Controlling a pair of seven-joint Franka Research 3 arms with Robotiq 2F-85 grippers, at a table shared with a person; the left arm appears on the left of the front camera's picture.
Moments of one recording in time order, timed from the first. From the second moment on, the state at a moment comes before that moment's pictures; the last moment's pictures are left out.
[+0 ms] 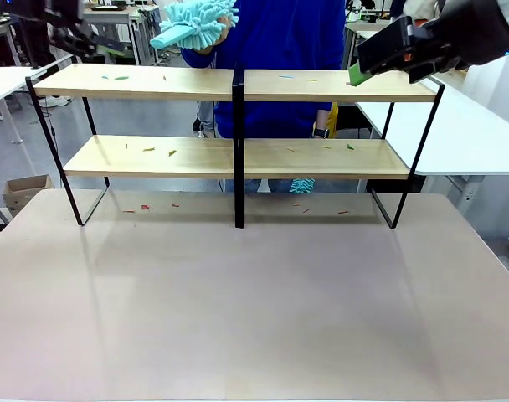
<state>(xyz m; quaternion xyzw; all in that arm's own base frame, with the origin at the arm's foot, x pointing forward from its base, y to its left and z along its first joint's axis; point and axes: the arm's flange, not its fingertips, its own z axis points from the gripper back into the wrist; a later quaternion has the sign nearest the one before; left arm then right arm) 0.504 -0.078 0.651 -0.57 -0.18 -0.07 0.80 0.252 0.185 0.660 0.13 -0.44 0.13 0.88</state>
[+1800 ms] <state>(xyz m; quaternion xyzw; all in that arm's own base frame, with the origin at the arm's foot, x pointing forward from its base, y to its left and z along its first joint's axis) 0.534 -0.096 0.645 -0.60 -0.15 -0.05 0.79 0.252 0.185 0.660 0.13 -0.44 0.13 0.88</state>
